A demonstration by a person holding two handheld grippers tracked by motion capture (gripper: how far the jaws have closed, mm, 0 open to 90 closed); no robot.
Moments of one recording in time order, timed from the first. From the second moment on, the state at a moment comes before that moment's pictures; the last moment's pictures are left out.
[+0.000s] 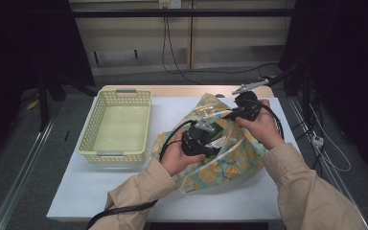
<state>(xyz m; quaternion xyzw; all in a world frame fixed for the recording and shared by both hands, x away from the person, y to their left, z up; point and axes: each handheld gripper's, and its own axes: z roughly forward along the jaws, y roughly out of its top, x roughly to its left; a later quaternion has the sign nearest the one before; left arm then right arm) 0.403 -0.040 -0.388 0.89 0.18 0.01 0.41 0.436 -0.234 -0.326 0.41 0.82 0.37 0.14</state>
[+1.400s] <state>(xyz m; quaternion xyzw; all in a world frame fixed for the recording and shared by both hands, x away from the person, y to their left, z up) 0.376 0.084 -0.387 0.89 0.25 0.07 0.39 0.431 -0.245 -0.345 0.42 0.82 0.37 0.13</state>
